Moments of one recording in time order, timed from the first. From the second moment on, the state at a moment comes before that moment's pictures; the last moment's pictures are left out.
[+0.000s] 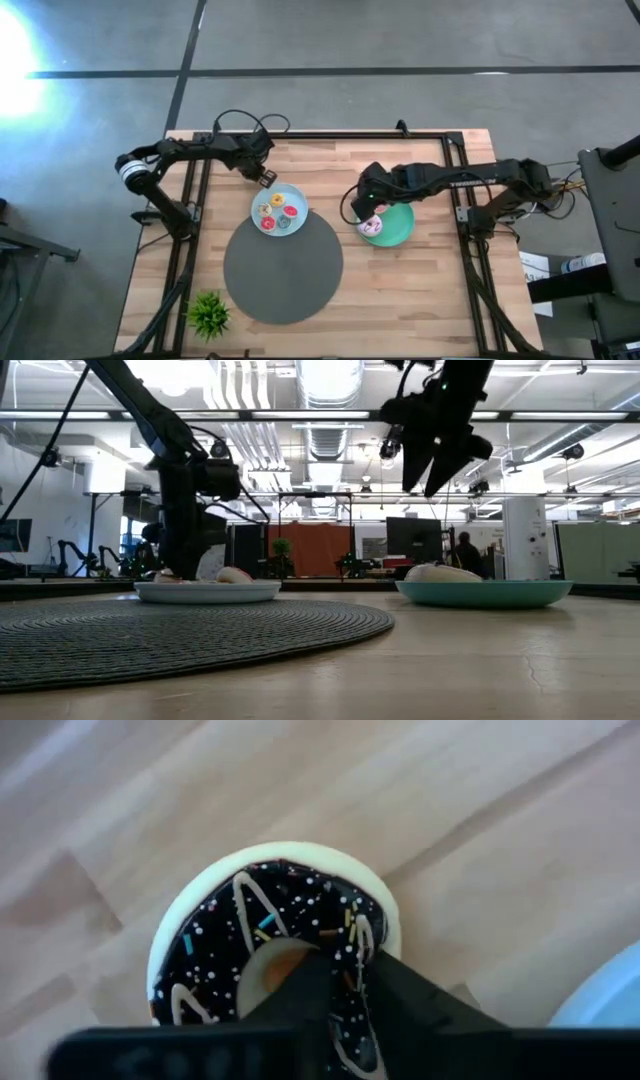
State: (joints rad) left arm 0.70 1.57 0.87 -0.59 -0.15 -0.26; right arm -0.04 1.52 1.24 -0.91 0.36 0.81
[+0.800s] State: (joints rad) left arm 0.12 1.46 1.11 -0.30 0.00 0.14; right arm -0.21 1.27 0.98 -0.32 0.05 1.12
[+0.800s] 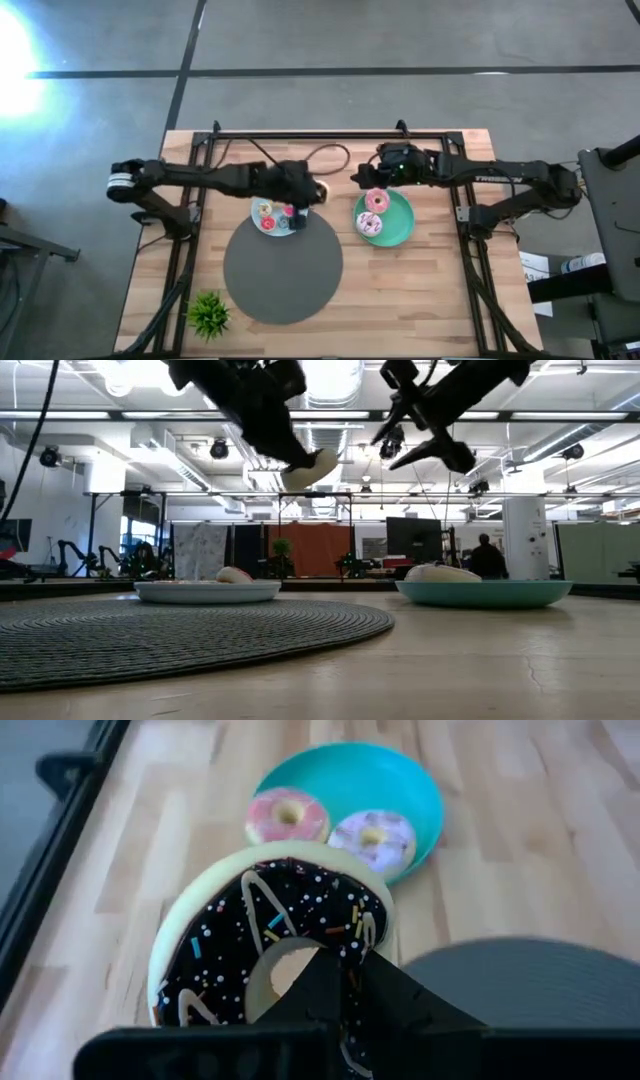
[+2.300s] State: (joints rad) left arm 0.05 1.54 1.24 -0.31 -0.22 0.10; right arm -0.16 1.39 1.03 -0.33 0.04 1.04
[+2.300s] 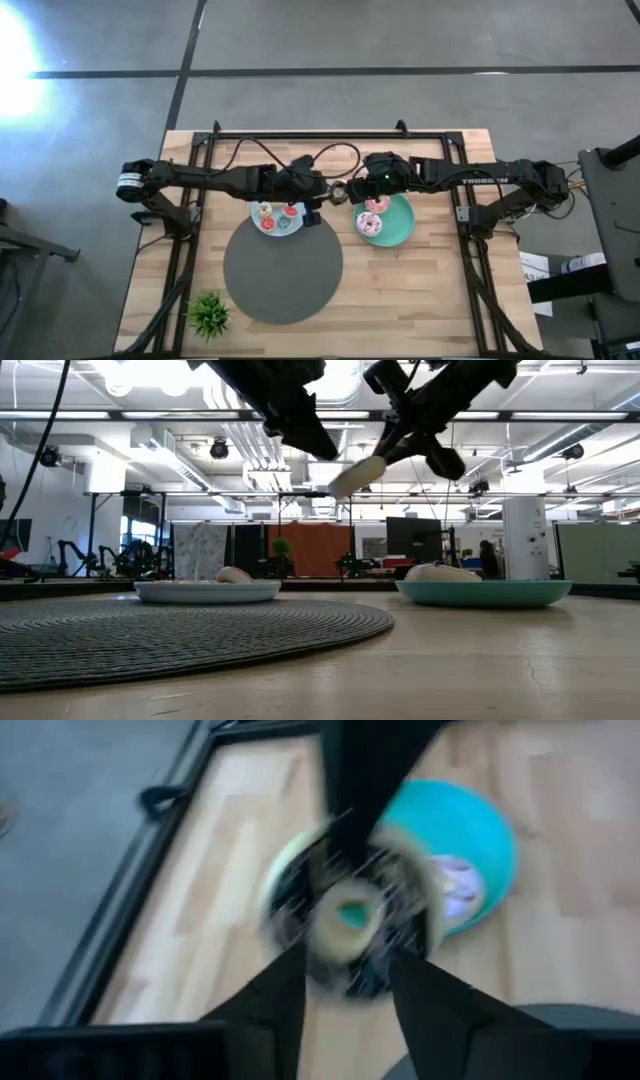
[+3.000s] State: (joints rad) left arm 0.01 1.37 1.24 -0.58 -0.30 -0.02; right arm -0.13 1.17 0.78 -0.77 -0.12 1.09
